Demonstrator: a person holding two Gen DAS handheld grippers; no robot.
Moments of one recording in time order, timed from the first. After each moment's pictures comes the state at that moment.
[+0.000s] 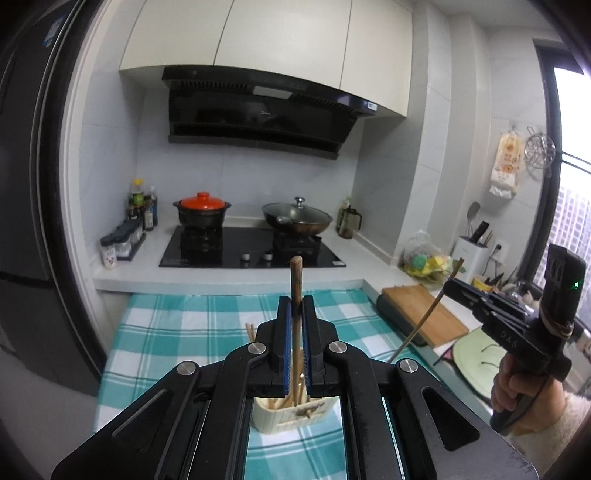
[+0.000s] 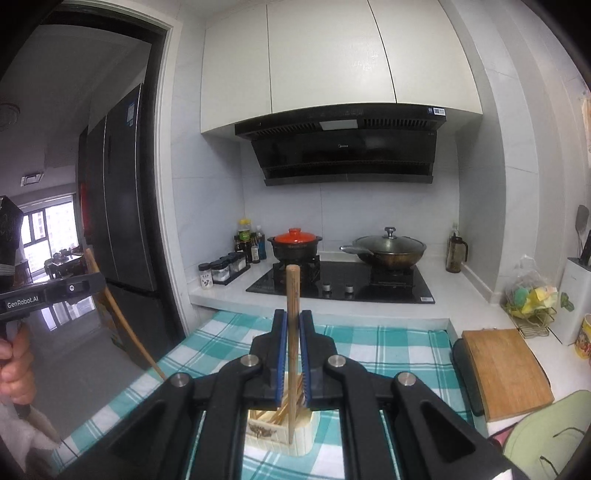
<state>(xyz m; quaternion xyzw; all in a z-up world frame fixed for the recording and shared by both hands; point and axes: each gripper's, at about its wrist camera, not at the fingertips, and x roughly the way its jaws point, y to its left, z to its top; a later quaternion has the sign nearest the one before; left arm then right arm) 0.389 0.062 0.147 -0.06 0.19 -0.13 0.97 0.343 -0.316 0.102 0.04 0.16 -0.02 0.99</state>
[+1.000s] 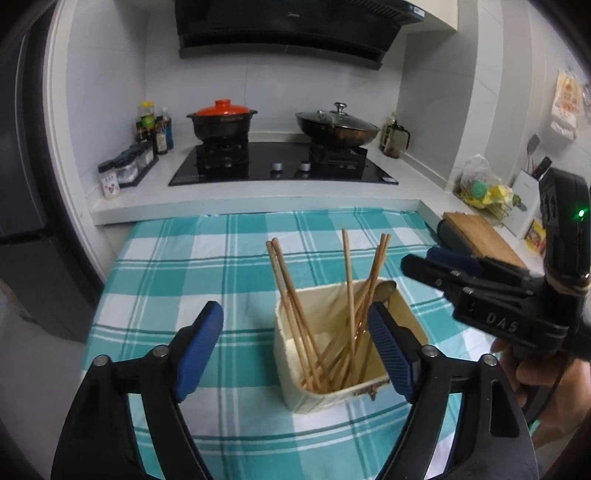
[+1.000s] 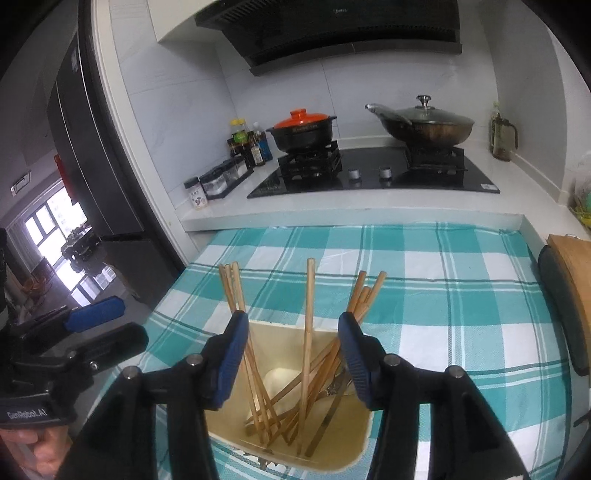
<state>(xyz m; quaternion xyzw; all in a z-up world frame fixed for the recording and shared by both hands) 0.482 0.046 0.010 -0.01 0.33 -0.06 0.94 0.518 -0.324 -0.053 0.12 0.34 0.02 0.93</state>
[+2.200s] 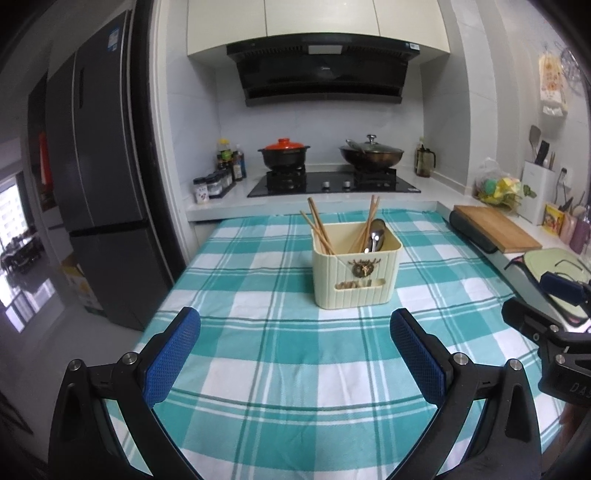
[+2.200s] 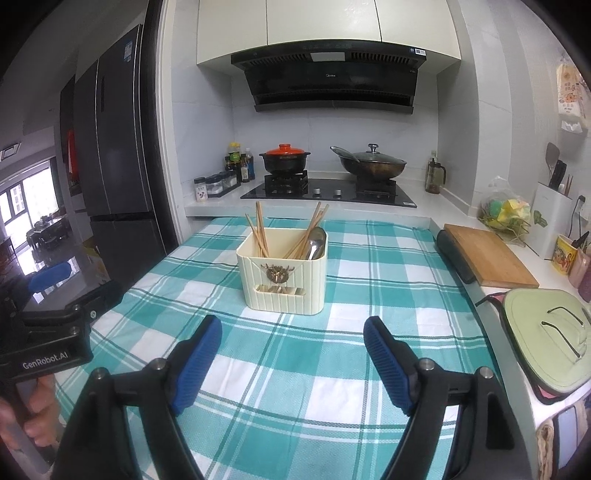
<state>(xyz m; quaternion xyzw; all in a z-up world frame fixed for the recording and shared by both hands) 0.215 0.003 -0.004 0.02 0.24 0.07 0.97 0.211 -0.238 -0.025 0.04 0.28 -0.07 0.96</state>
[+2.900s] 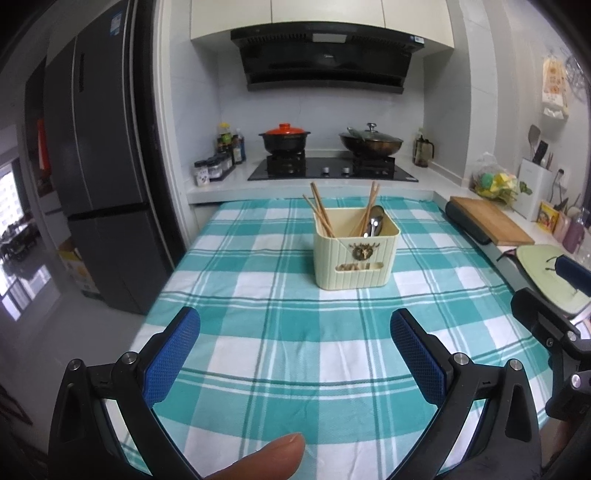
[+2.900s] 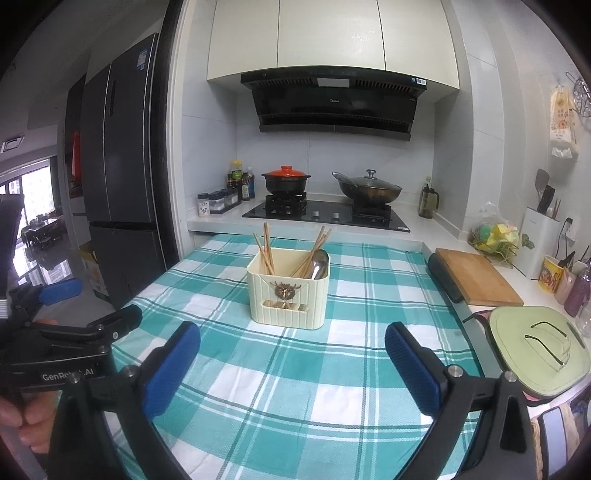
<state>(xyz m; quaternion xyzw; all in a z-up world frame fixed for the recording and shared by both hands) 0.195 0.018 0.005 -0.01 0.27 0.06 0.96 0.182 -0.201 -0.001 0.01 0.25 -0.08 0.97</state>
